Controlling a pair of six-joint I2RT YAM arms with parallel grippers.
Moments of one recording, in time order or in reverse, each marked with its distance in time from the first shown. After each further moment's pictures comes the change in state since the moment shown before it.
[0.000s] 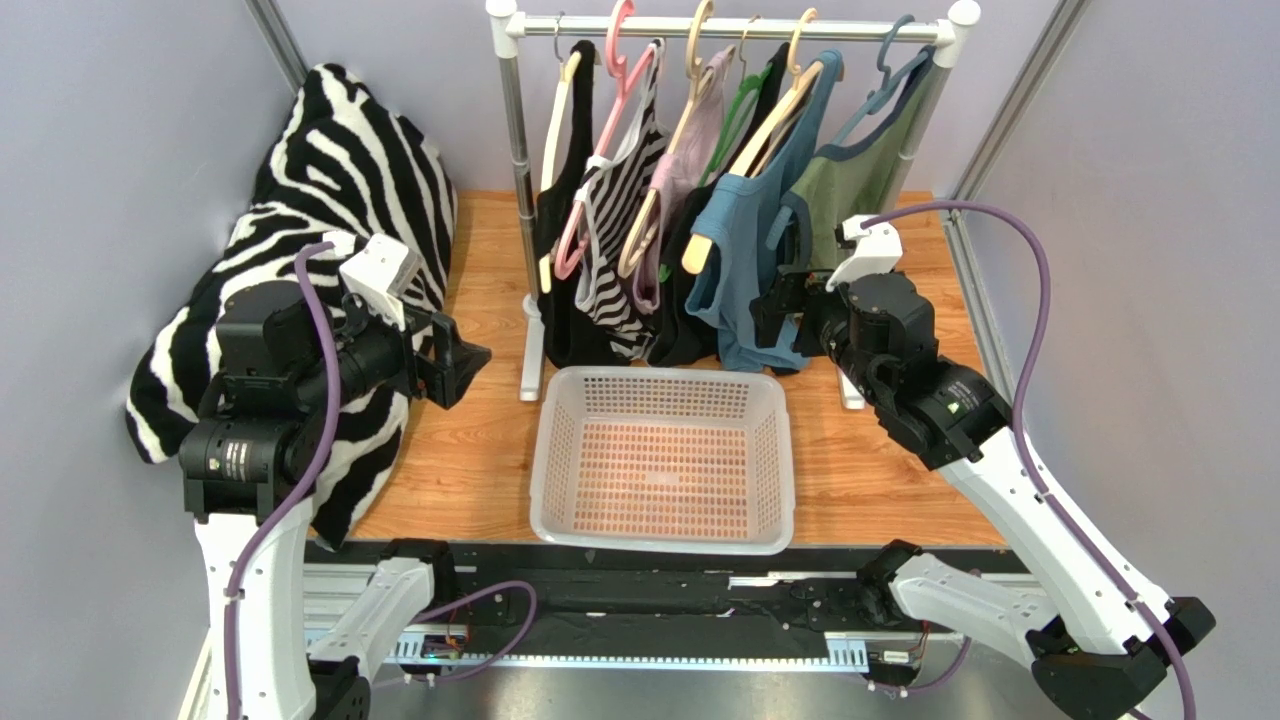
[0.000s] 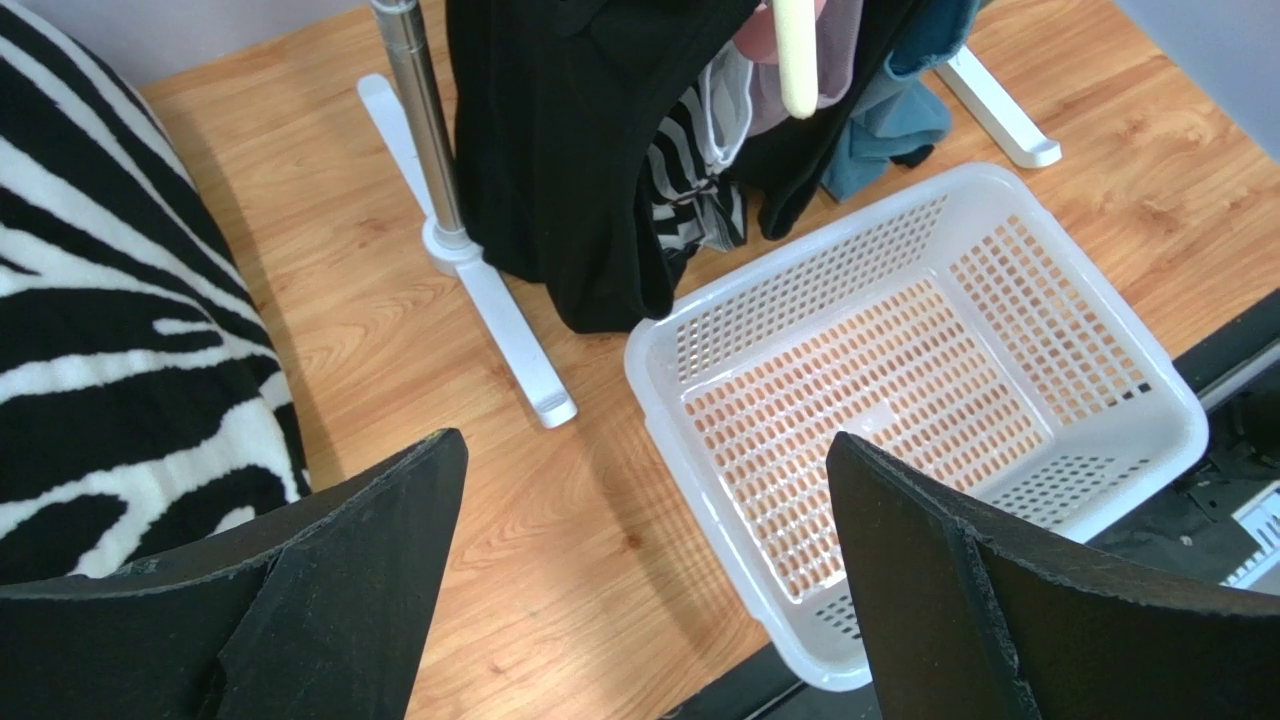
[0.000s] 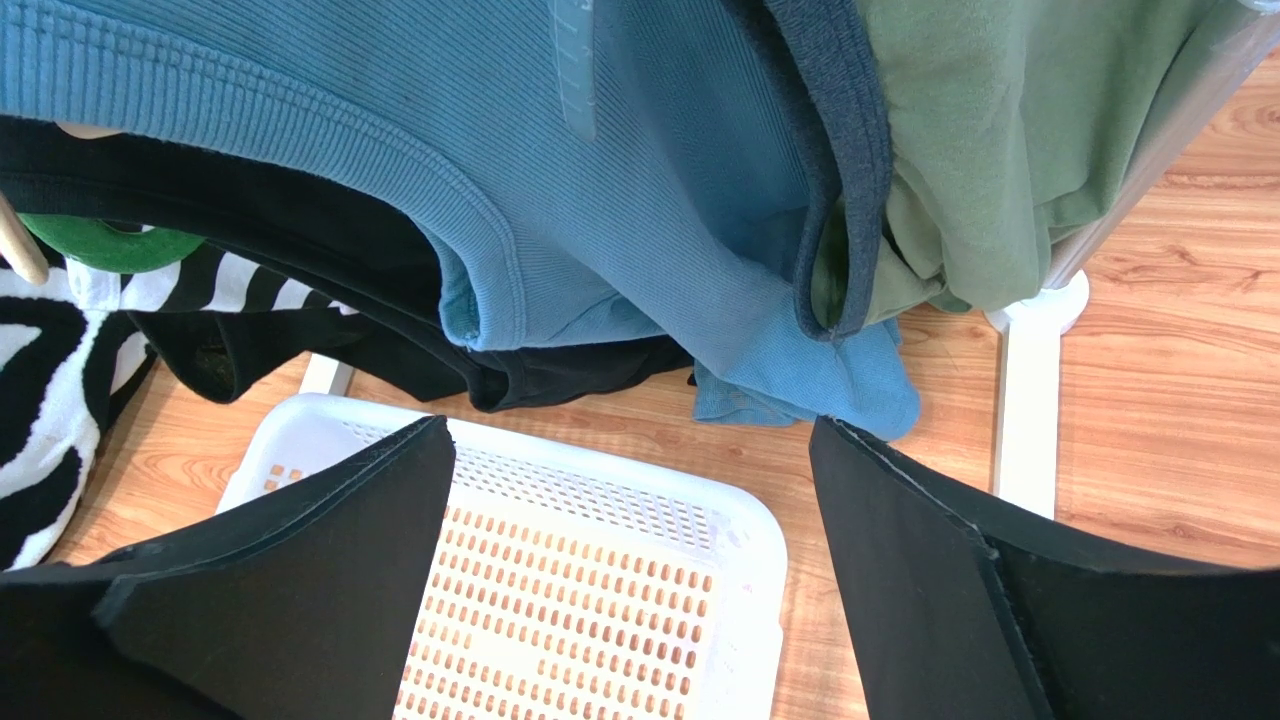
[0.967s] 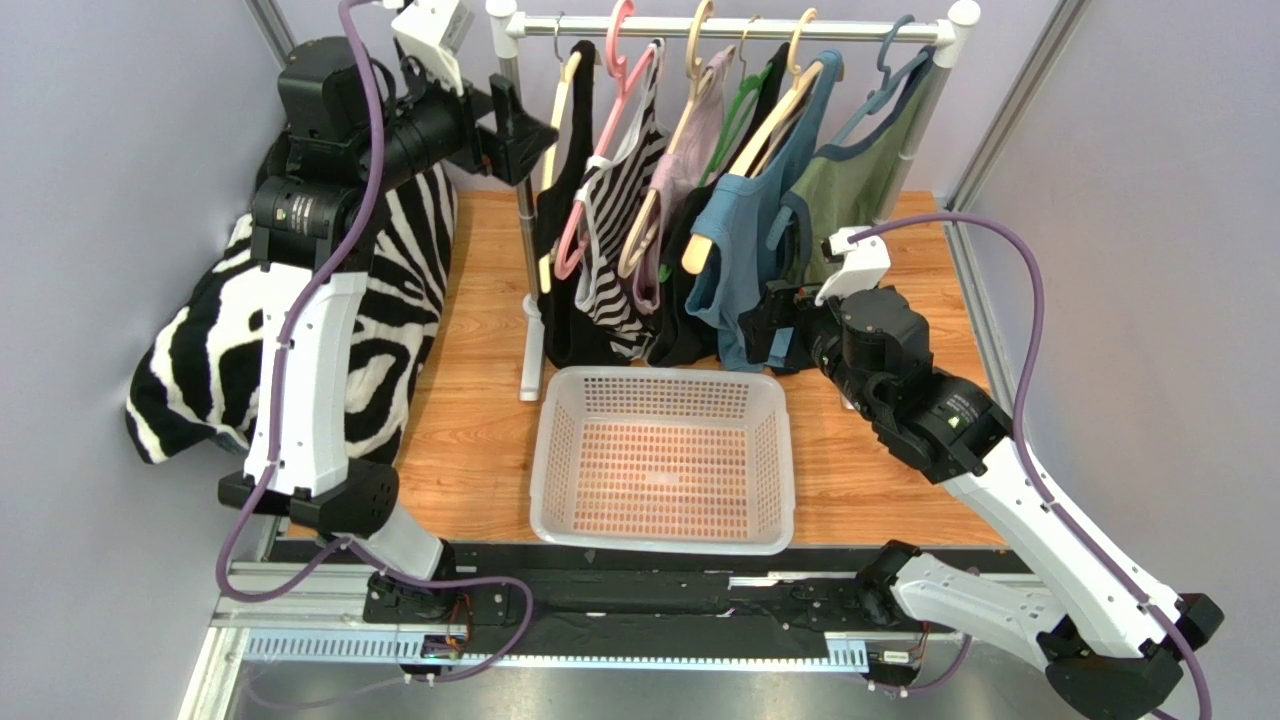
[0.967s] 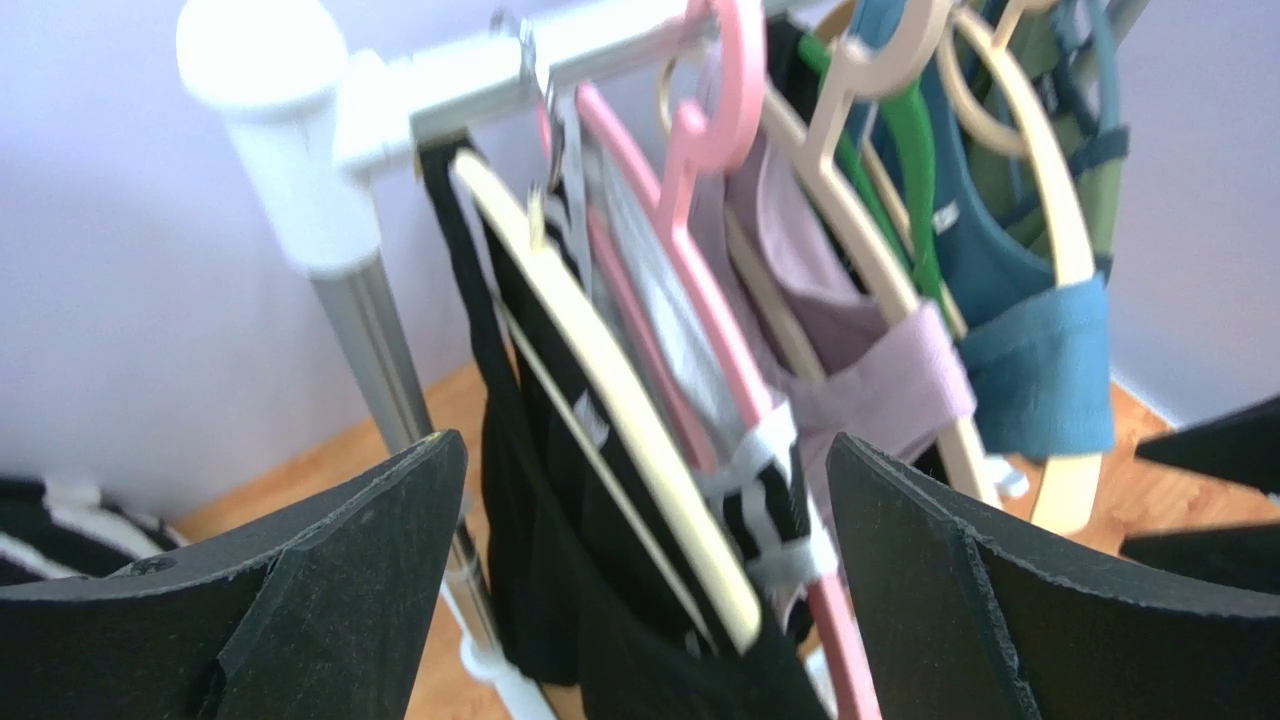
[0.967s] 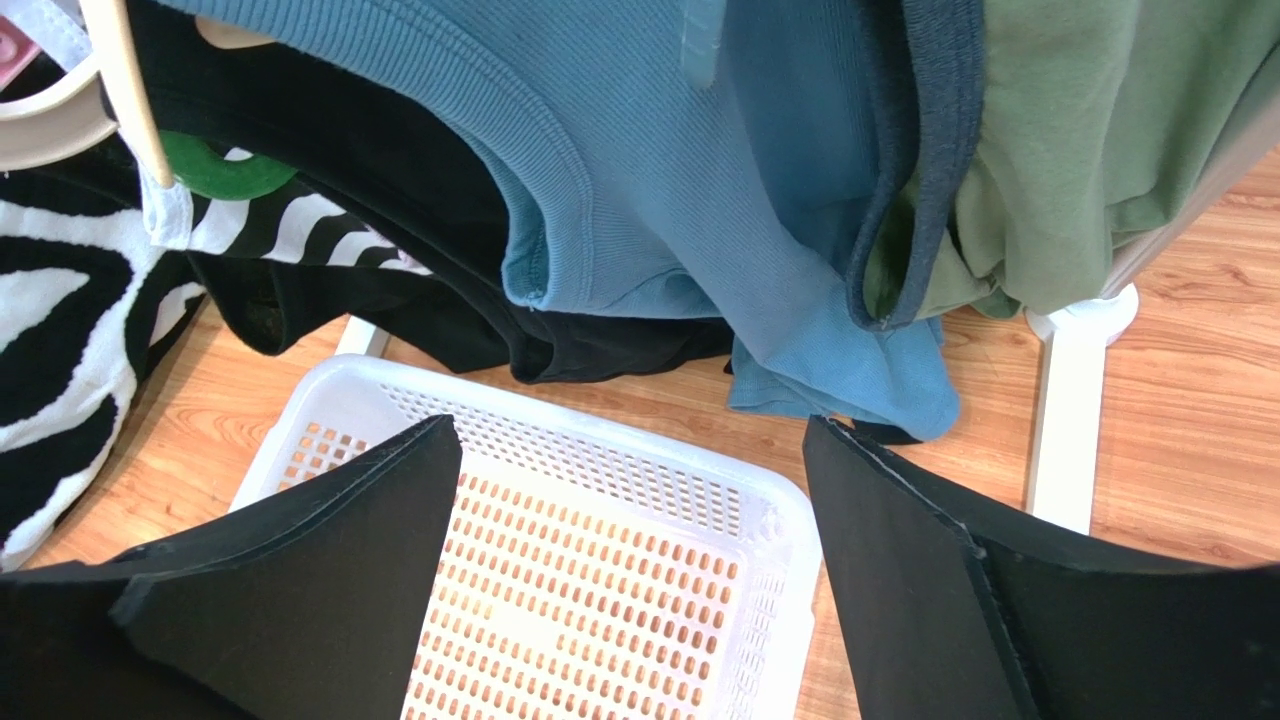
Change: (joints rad) left arm -0.195 0.725 0.808 0.220 -0.076 -0.133; right arm 0.087 -0.029 -0.022 0.008 0.027 -0.008
